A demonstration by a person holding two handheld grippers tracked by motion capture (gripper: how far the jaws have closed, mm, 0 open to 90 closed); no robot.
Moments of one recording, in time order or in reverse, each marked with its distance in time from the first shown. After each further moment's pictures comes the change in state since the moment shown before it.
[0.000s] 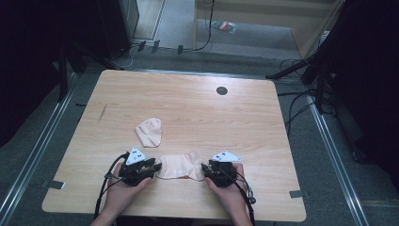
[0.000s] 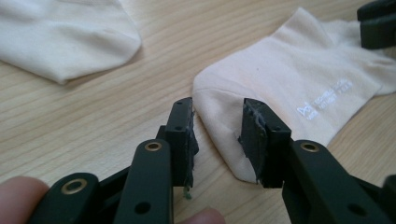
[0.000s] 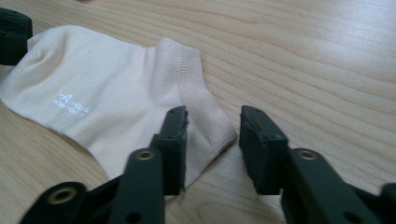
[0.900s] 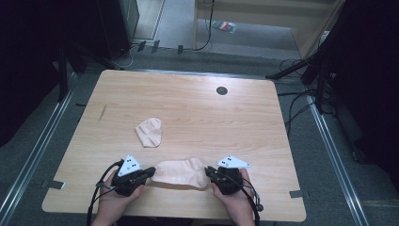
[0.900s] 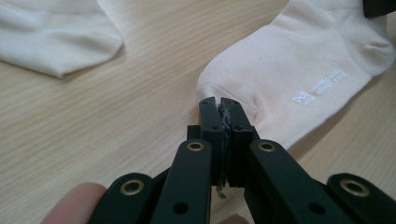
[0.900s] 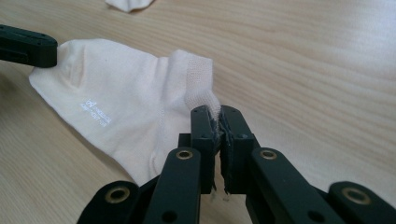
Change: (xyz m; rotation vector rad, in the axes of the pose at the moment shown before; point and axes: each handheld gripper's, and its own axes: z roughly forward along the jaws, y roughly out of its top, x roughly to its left) left arm -0.013 -0.010 -0.031 -0.006 -0.035 0.077; right arm 0.006 -0.002 -0.040 -0.018 0.088 0.002
